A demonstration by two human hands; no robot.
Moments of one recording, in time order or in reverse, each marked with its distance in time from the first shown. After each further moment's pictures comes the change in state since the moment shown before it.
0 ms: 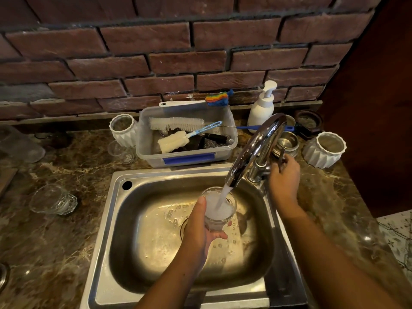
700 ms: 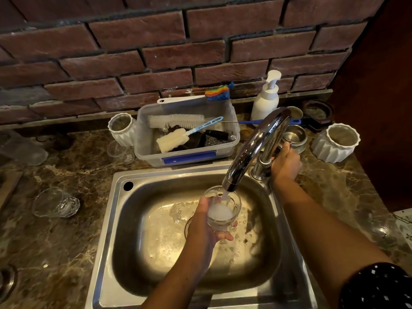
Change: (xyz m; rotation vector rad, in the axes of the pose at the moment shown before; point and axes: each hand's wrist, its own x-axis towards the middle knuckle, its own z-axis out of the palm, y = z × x) left_hand -0.004 0.009 0.015 0.016 0.020 -0.019; right_hand 0.062 0.021 0.043 -0.039 0.185 0.125
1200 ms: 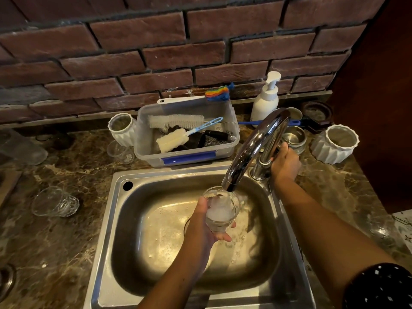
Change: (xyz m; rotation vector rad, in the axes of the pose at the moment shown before) left_hand -0.005 0.008 0.001 0.063 -0.018 -0.016; right_hand -0.001 0.001 -0.004 -0.005 -0.054 -0.067
